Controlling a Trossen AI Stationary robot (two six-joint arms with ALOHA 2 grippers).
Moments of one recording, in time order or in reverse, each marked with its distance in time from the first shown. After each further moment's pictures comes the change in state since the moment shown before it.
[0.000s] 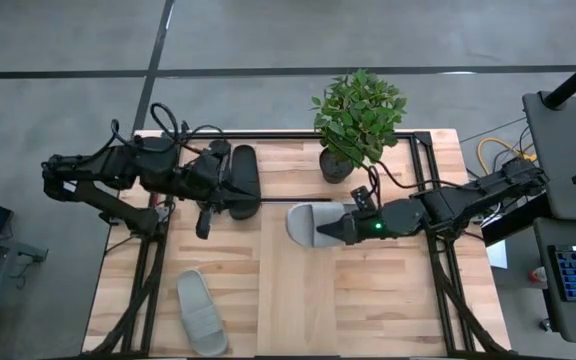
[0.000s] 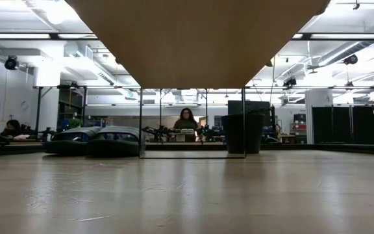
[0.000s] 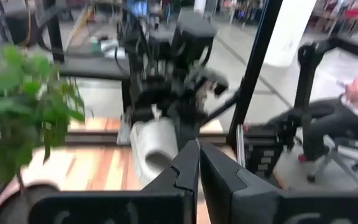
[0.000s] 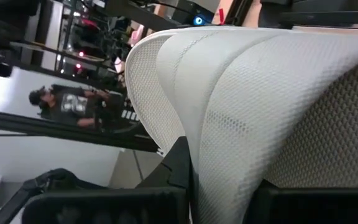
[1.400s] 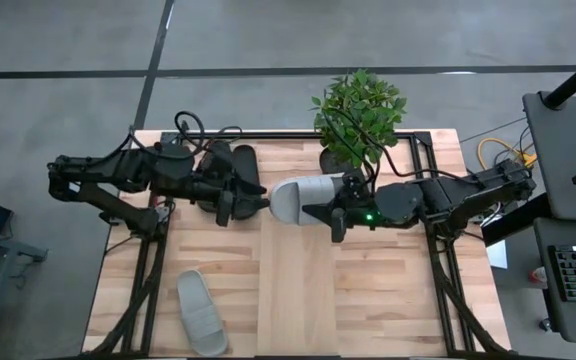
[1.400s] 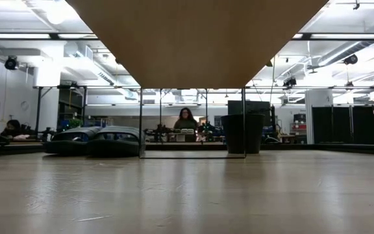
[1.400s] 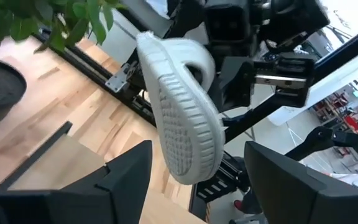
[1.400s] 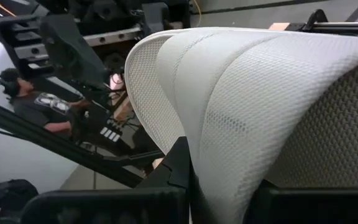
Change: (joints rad) left arm -0.001 0.045 -0.009 -0.023 -0.089 -0.655; right arm -0.037 0.145 0.342 -0.127 0.100 -0.383
